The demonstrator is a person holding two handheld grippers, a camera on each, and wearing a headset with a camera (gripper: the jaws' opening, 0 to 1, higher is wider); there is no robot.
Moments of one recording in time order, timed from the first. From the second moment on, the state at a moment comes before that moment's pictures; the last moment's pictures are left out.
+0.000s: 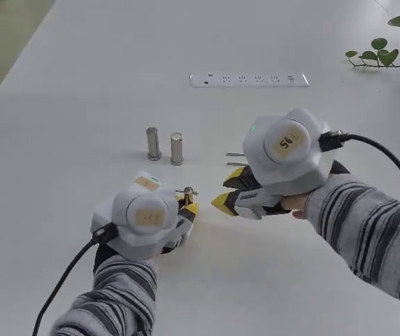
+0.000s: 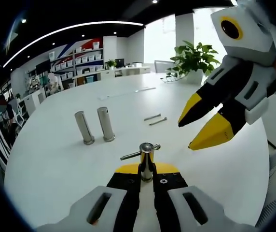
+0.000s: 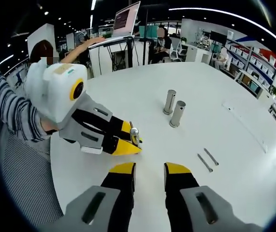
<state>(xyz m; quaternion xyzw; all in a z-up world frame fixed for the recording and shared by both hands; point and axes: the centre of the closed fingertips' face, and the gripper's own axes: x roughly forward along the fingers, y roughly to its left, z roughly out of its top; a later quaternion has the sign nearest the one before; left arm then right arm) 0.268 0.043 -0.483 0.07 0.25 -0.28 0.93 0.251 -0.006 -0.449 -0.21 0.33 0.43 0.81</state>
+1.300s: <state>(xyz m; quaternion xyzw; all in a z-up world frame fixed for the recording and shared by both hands) 0.307 0.100 -0.484 0.05 0.26 -0.21 0.94 0.235 -0.038 -0.461 -0.07 0.34 0.37 0.86</state>
